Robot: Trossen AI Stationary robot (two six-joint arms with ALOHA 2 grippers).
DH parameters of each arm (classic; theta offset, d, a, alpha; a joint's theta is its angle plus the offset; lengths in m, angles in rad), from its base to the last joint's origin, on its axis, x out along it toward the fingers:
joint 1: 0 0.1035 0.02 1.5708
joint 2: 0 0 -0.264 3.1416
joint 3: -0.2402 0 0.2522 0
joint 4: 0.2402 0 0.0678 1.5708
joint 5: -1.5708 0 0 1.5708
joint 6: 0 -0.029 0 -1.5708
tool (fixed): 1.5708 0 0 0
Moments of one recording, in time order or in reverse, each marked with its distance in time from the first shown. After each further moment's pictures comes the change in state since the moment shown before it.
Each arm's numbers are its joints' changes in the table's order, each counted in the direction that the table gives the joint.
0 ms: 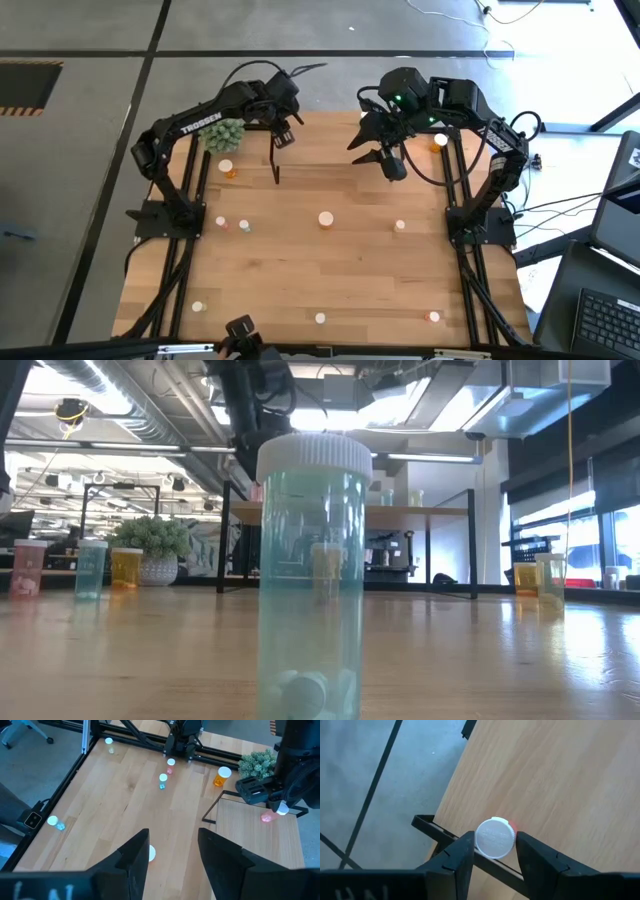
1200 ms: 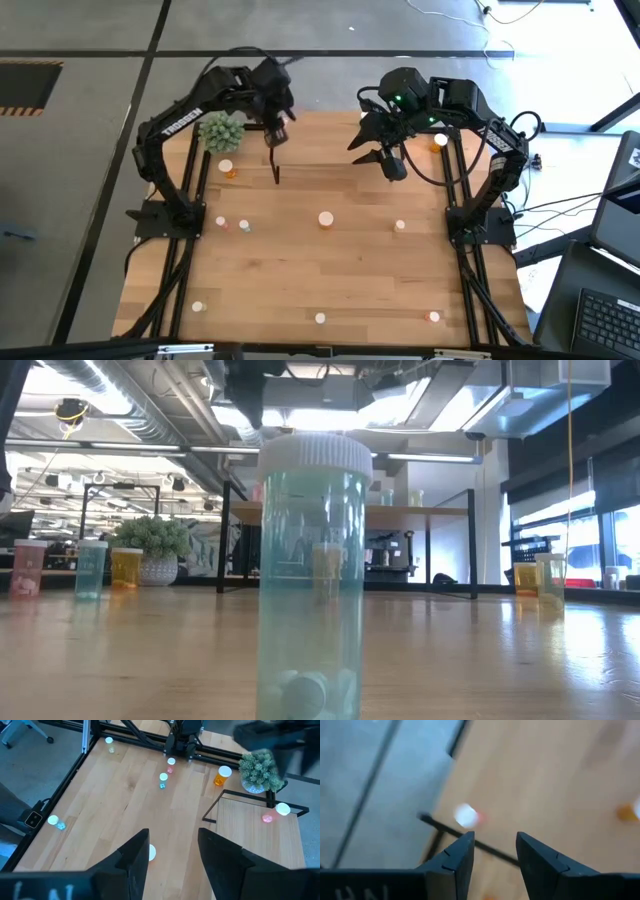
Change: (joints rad) left arm -0.098 0.002 -0.384 0.382 -0.081 0.073; right arm 0.000 0.000 0.000 0.004 0.000 0.000
